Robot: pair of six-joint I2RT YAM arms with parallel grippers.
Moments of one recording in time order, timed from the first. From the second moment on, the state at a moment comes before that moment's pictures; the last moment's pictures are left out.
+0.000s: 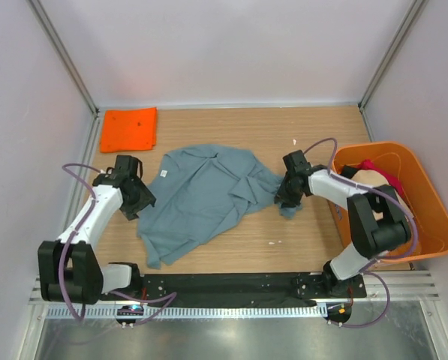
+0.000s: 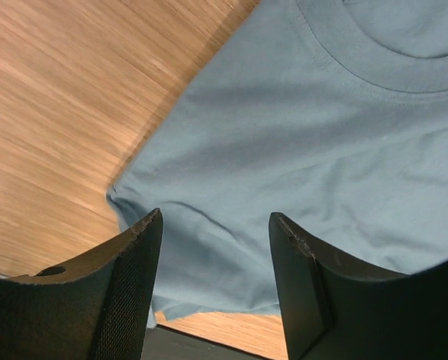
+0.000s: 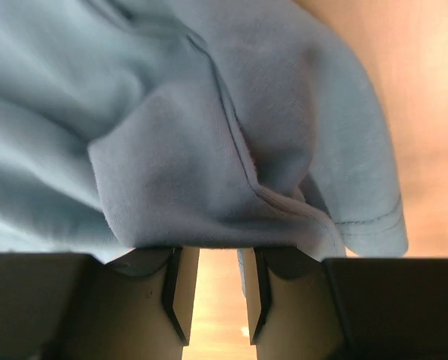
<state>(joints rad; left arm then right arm) -0.07 1.22 0.86 -0.86 -0.13 -0.77 0.34 1.54 0.82 -0.49 -0.01 0.82</state>
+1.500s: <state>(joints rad) -0.13 1.06 0.68 -0.76 -0.06 -0.92 0.34 1.65 0.85 0.14 -0.11 1.31</state>
